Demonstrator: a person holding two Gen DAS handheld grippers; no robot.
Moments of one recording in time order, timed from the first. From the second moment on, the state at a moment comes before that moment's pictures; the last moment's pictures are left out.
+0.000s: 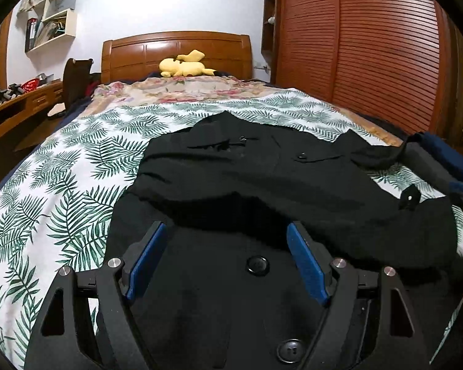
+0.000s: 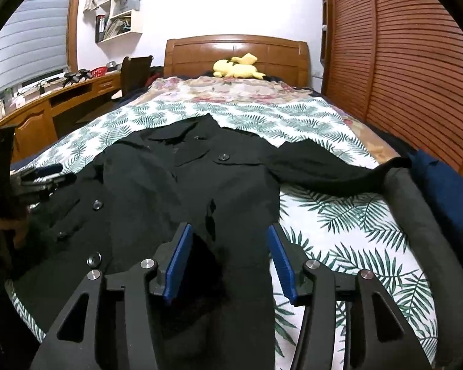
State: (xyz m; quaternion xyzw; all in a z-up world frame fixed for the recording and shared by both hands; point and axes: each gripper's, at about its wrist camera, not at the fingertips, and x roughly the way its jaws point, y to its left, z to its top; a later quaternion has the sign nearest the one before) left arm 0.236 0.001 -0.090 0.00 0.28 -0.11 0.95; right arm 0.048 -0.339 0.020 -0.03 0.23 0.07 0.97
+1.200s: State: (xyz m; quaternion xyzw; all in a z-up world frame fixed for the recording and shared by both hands) left arm 0.213 0.026 -0.077 -0.03 0.27 -0.13 0.95; right arm 0.099 -0.331 -0.011 -0.10 0.29 0.03 0.95
